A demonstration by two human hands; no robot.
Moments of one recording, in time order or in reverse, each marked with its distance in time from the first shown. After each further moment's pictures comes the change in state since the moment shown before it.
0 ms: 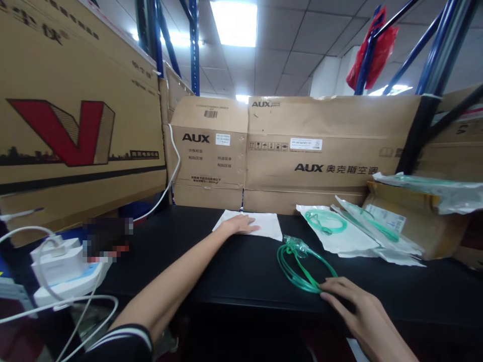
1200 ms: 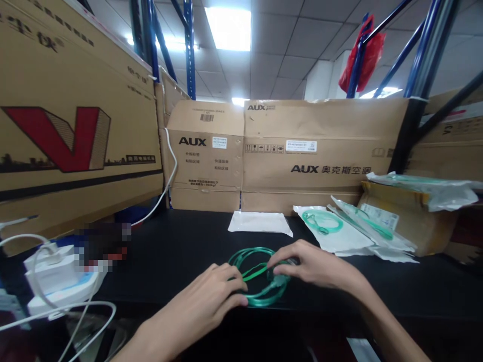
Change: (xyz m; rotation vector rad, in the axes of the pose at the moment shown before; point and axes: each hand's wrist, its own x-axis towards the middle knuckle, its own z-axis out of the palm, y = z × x) left_hand -0.225 0.080 -0.008 -0.119 0.185 0.240; right_hand 0.113 -0.074 -0.007 0.231 -0.706 -0.076
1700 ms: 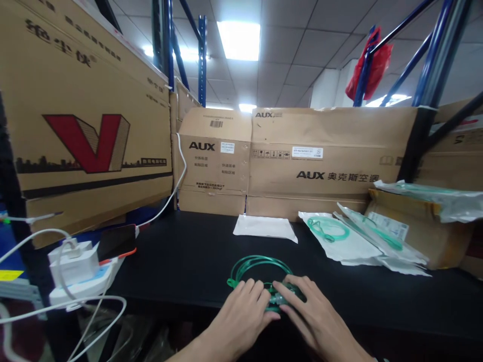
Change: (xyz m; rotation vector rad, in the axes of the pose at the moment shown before) left_hand 0.024 0.004 0.104 0.432 0.387 0.158; right_hand -0.044 0.041 0.095 -0.674 0.437 -0.281
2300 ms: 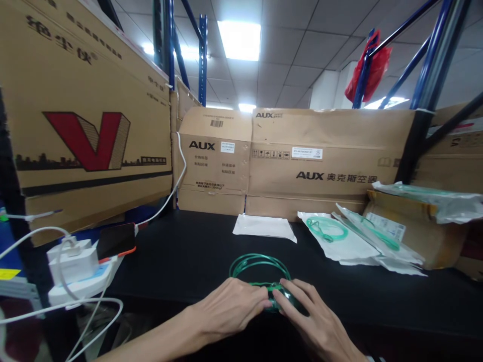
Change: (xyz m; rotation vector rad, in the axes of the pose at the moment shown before) left_hand 0.020 -0.037 -0.045 -0.357 -0.247 0.162; right_hand -0.015 0.002 0.008 -0.087 0.100 -0.150
